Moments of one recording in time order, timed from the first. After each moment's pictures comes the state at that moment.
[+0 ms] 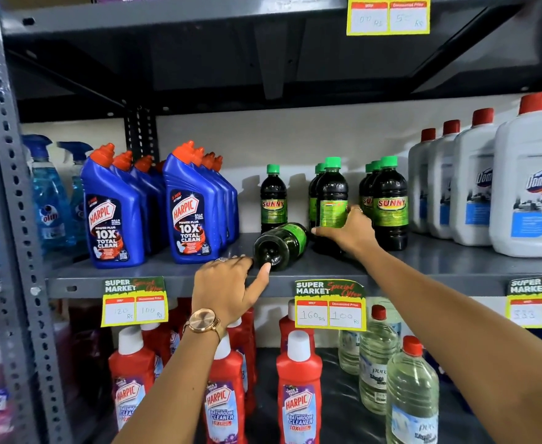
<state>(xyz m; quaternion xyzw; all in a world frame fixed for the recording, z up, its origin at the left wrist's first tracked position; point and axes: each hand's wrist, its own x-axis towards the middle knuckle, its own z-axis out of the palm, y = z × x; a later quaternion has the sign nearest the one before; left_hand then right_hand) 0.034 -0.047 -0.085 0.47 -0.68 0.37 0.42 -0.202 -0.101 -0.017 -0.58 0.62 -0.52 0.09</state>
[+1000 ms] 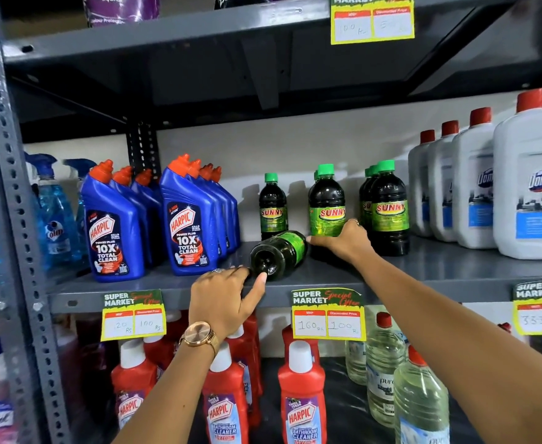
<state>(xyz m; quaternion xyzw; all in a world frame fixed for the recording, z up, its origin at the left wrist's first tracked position) 0.033 -0.045 -0.085 0.47 -0.68 0.38 0.42 -0.201 -0.104 -0.019 -0.59 0.63 -0.50 0.13</state>
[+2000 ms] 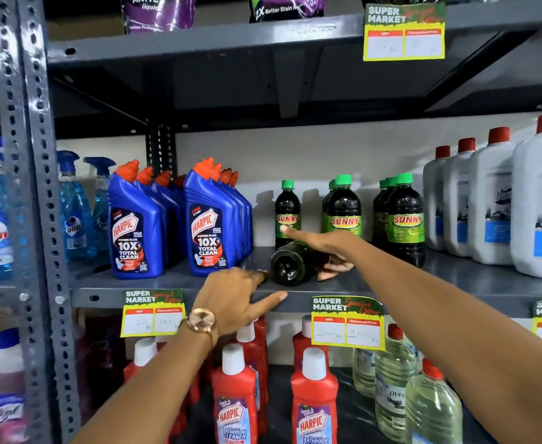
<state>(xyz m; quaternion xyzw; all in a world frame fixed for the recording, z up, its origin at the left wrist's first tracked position) 0.062 -0.047 -0.071 0.41 -0.78 0.36 0.32 -0.135 -0.075 0.024 -0.63 0.69 -0.22 0.29</state>
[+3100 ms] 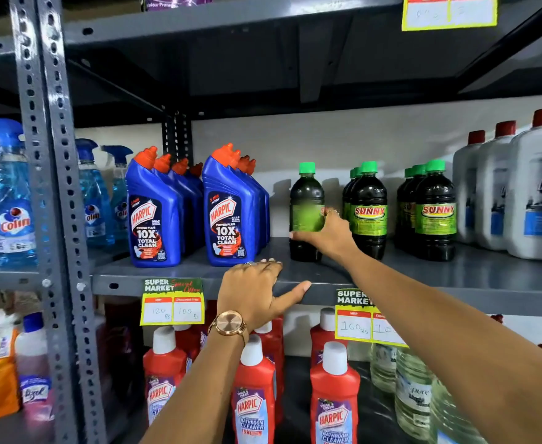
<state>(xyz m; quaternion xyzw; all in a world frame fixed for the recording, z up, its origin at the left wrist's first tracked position) 0.053 -0.045 -0.082 0.49 -0.71 0.36 0.35 -0.109 -0.130 -0.014 -0.65 0.54 -0.52 0.14</state>
